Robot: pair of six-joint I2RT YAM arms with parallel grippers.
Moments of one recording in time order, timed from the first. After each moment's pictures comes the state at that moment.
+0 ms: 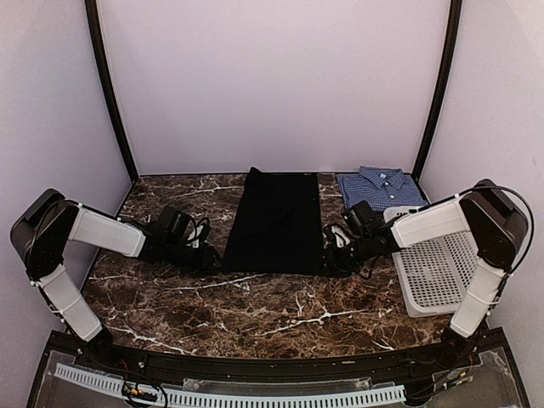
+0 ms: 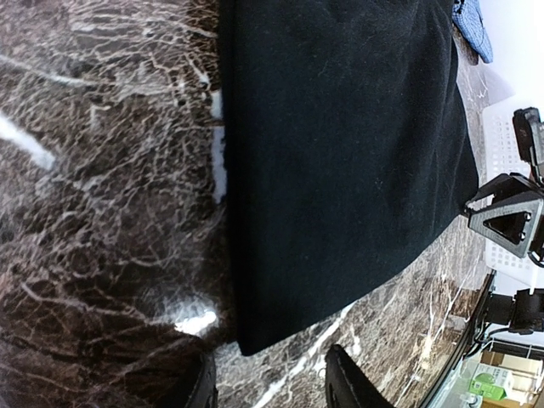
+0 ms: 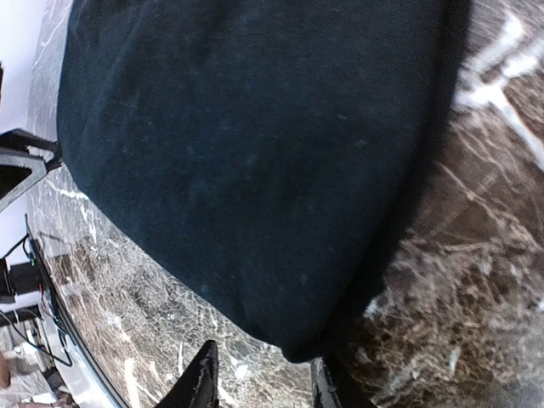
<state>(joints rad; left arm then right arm) -0.51 1.66 0.72 0.01 0.45 -0.62 0.63 1.75 0.87 -0.13 -0.45 0.55</state>
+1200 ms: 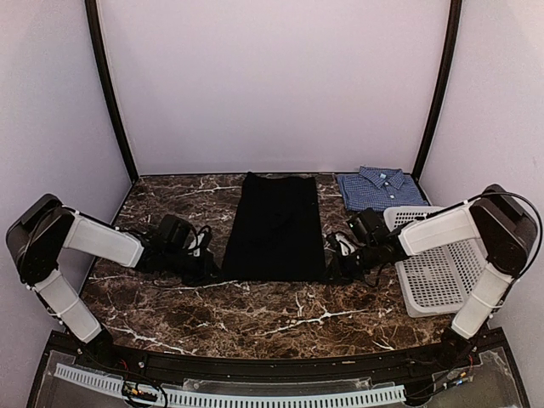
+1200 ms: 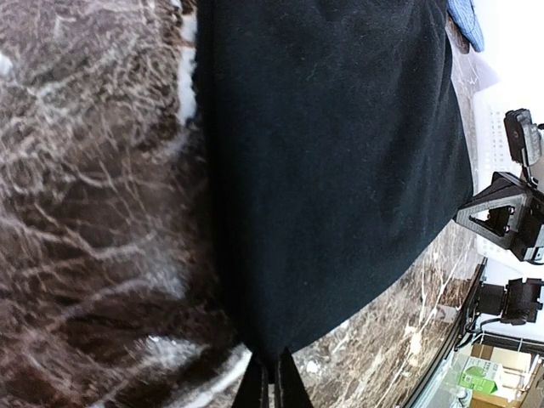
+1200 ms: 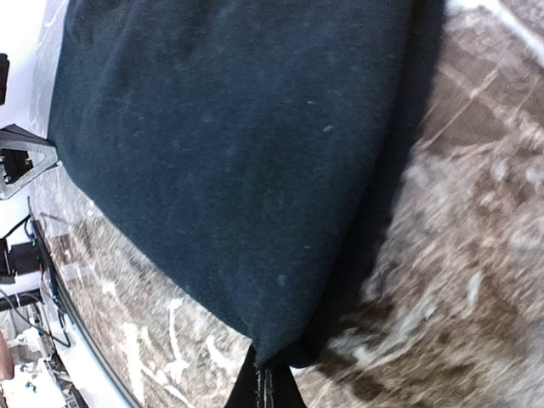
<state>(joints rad) -0.55 1.62 0.64 0.08 0.45 -0.70 0.64 1.69 0.78 -0.11 -0.49 0.56</state>
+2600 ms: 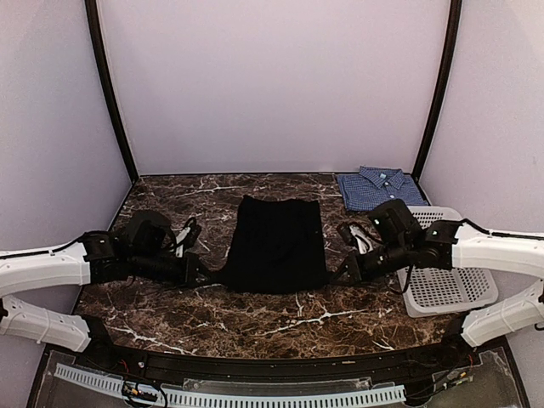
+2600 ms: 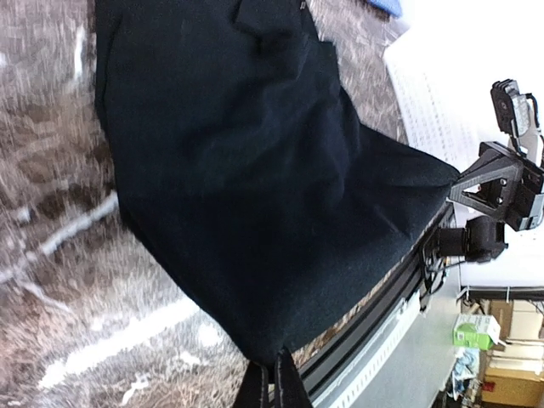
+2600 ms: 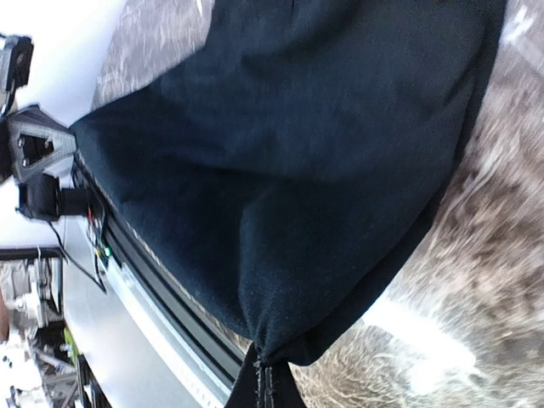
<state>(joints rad) -0.79 1.06 0.60 -0.29 0.31 -0.79 0.83 1.18 0.72 -0.40 -0.39 0.64</state>
